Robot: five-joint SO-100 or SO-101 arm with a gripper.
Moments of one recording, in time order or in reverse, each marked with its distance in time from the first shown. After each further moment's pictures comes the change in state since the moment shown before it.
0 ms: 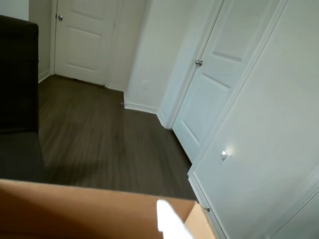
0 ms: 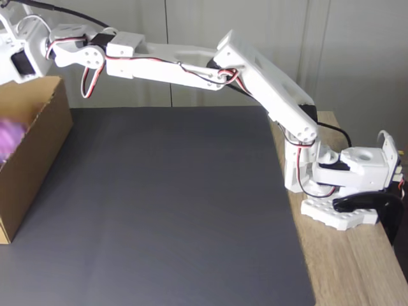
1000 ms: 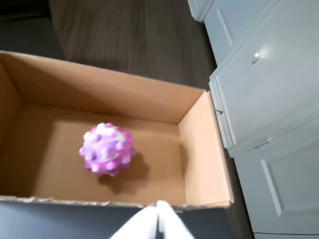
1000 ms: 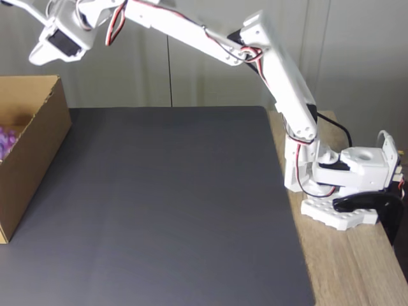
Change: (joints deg) arm 2.0 18.0 -0.4 51.6 1.0
